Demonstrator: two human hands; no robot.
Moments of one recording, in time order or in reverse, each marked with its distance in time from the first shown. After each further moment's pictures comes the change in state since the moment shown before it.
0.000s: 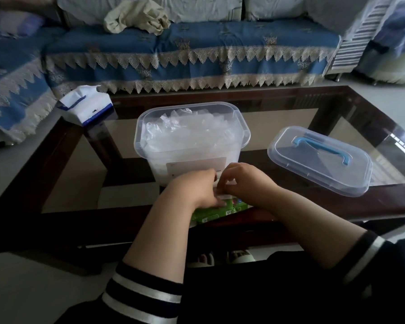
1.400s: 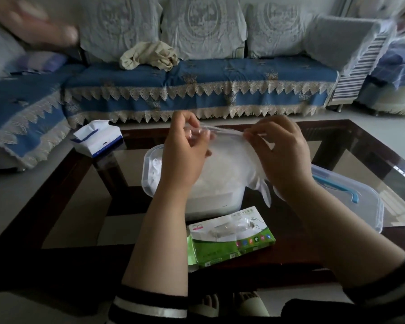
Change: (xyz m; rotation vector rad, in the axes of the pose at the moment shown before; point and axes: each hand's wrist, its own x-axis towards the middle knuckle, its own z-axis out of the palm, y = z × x) left_hand -0.001 0.004 -0.083 -0.960 0.949 0.343; right_hand 0.026 -0.020 -0.090 0.006 0.988 -0.281
